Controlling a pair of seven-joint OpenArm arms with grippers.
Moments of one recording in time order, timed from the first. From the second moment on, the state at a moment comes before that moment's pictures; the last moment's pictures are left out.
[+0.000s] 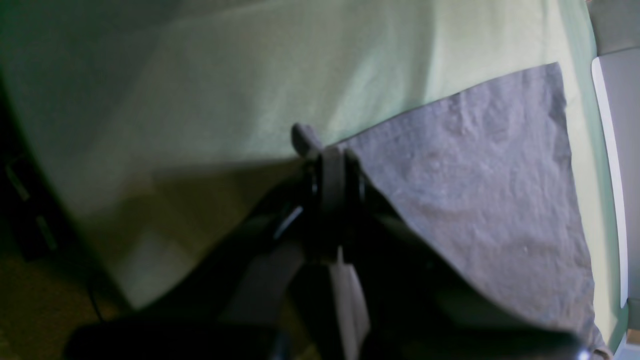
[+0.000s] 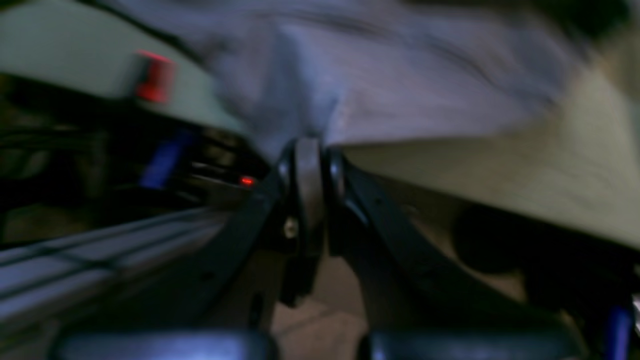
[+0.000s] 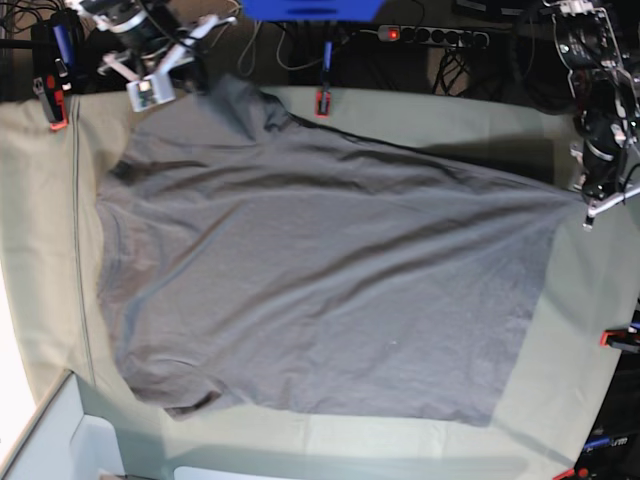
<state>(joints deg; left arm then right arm) 15.5 -11.7 -26.7 96.0 -52.7 27.2 24.3 -44.1 -9.1 18.8 113.7 3.4 39.3 -30.1</state>
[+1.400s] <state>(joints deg) 16.4 -11.8 -30.2 89.9 -52.7 27.2 24.6 -46.7 -5.7 24.6 115.1 3.6 39.4 -16.2</state>
